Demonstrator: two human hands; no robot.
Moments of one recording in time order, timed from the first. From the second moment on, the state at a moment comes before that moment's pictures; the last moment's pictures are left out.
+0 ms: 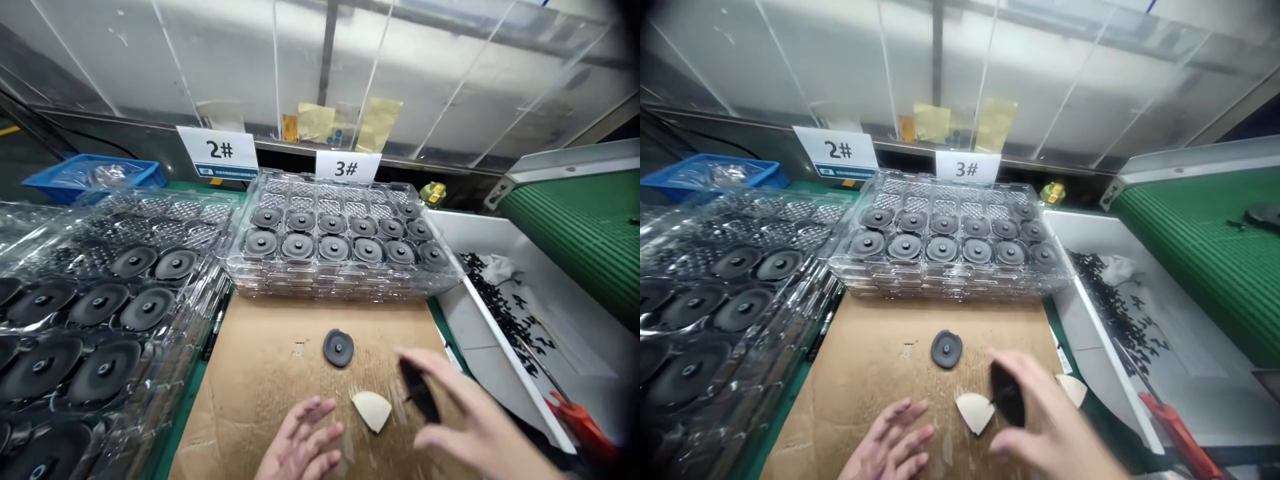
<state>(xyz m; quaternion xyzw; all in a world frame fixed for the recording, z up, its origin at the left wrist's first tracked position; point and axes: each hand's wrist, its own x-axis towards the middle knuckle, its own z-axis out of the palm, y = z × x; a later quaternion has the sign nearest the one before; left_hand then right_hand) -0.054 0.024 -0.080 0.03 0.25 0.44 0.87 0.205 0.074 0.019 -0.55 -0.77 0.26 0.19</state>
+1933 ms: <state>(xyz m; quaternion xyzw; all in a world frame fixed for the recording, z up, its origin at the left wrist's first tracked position) -0.019 0.006 -0.016 0.06 0.39 0.51 0.76 0.118 0.032 0.029 -0.36 -0.77 0.45 0.27</state>
